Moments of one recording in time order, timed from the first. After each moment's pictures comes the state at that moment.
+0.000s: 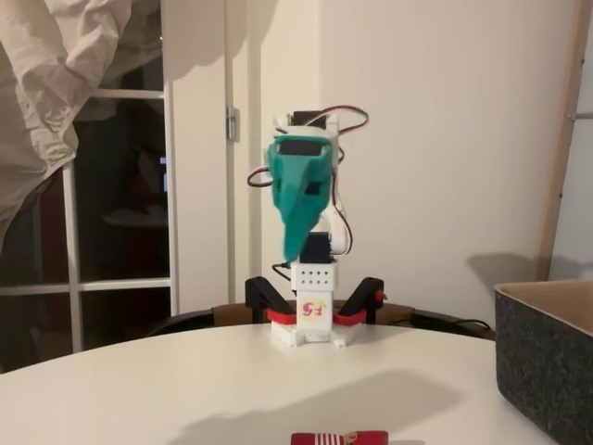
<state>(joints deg) 12.0 139.5 128.8 47.1 89.5</state>
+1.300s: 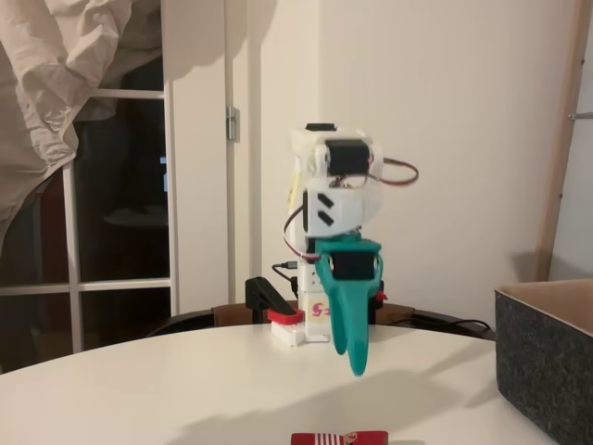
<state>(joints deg) 0.7 108.4 120.0 76.2 85.5</state>
